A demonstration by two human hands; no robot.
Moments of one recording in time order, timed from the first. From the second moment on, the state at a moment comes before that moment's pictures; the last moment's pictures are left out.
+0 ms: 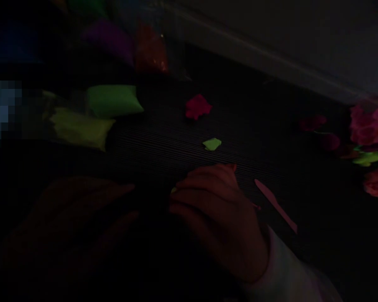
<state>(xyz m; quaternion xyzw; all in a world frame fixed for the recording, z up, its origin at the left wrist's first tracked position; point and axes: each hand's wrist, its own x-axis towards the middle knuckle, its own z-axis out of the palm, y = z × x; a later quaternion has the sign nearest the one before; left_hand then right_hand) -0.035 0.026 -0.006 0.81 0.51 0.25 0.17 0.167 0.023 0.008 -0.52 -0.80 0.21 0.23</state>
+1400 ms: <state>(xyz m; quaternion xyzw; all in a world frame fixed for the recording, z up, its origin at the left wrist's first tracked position) -0.034 0.025 -0.003 0.79 0.54 0.23 0.20 0.169 0.017 0.011 -0.47 -0.86 0.09 0.16</state>
